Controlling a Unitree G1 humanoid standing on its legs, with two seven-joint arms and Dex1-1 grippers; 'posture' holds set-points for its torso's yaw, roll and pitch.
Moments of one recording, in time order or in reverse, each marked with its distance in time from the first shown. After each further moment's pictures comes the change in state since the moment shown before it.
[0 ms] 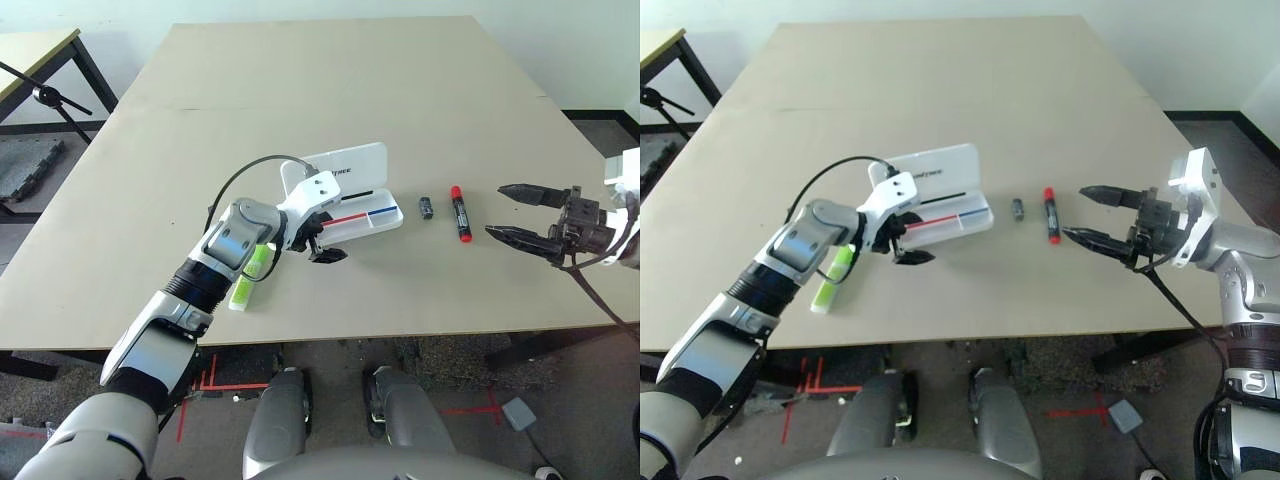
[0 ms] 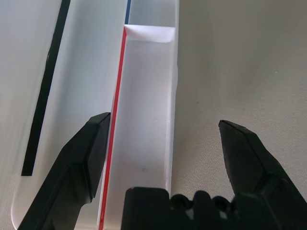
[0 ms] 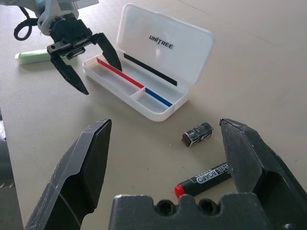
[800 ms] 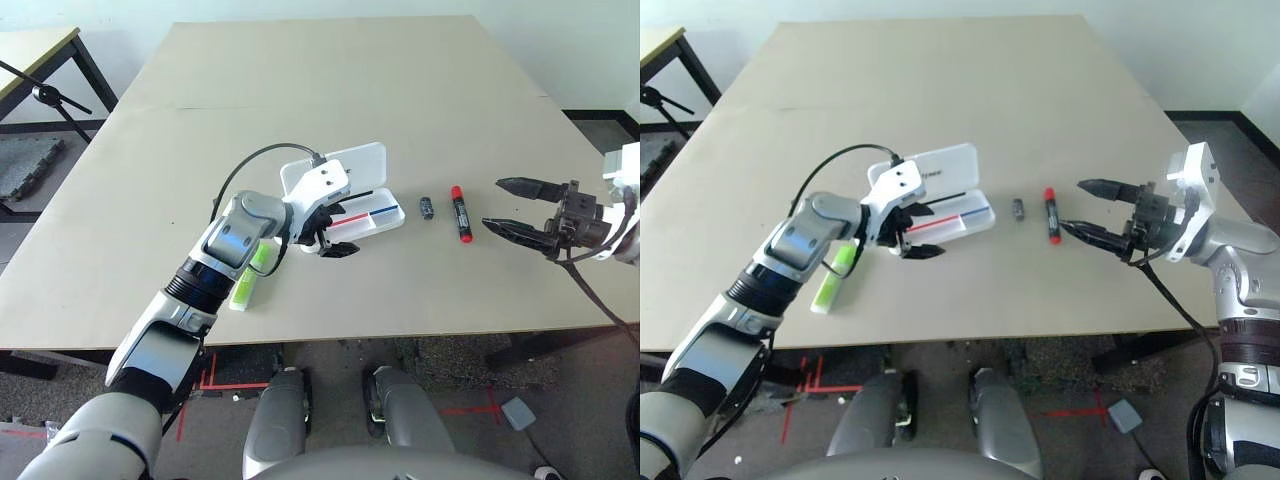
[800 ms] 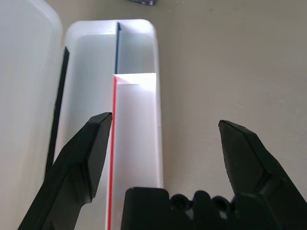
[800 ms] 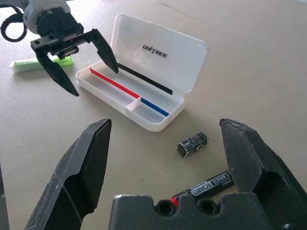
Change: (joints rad) left arm 0.015 -0.006 0.040 -0.162 -0.019 0.080 -0.031; right arm -0.031 0.020 0.001 0.020 -0.002 -0.014 -0.006
